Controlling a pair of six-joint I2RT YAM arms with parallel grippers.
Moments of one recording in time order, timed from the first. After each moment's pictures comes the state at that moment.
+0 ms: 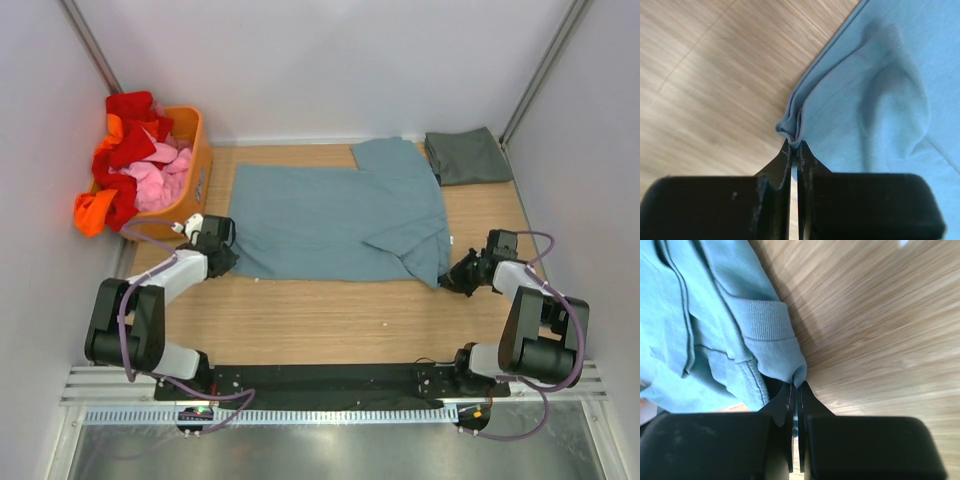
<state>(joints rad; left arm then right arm) -0.19 1.45 0.69 -0.25 -0.31 -0.84 -0.29 1.35 0.55 -0.34 -0.39 0.62</state>
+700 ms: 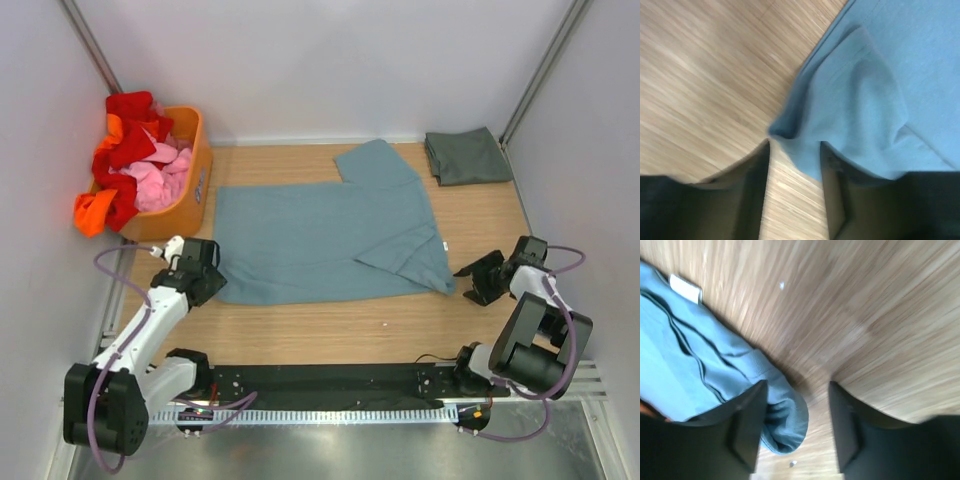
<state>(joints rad) -0.18 1.03 0.57 -0.60 -0.33 -0.87 -0.50 1.30 0.56 -0.45 -0.35 0.63</state>
